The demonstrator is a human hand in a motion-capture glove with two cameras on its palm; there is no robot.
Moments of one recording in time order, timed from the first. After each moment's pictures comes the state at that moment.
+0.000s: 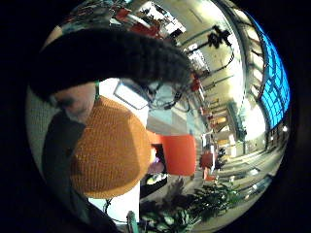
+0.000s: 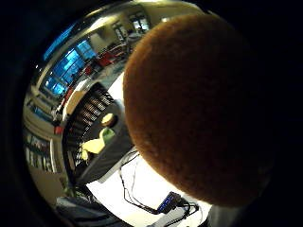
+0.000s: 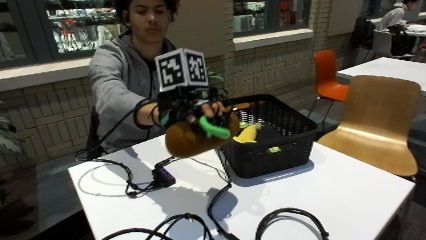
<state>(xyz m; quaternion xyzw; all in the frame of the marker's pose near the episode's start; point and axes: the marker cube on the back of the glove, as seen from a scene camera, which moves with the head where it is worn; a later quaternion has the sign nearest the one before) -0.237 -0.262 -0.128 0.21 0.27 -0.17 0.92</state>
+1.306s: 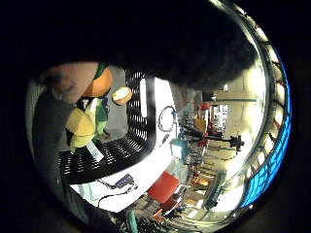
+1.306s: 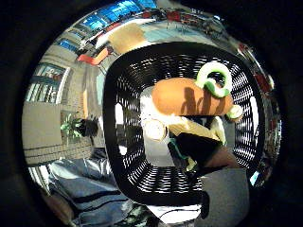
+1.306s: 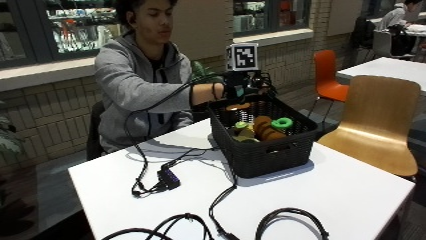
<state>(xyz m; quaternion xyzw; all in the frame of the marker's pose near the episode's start) -0.510 -0.192 -0.018 0.05 0.26 -0.44 0.86</state>
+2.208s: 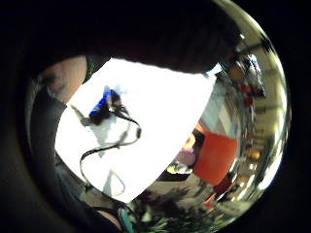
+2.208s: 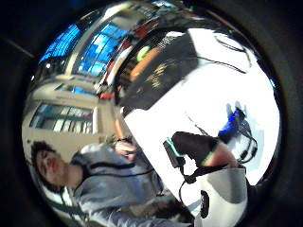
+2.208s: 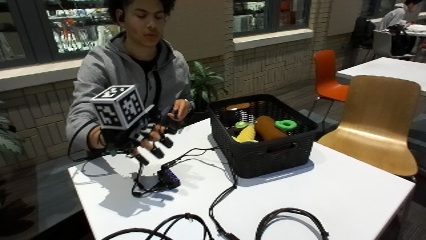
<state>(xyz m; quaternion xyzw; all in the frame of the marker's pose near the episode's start) -0.144 -0.108 -0.040 0.07 0.07 -0.23 0.97</state>
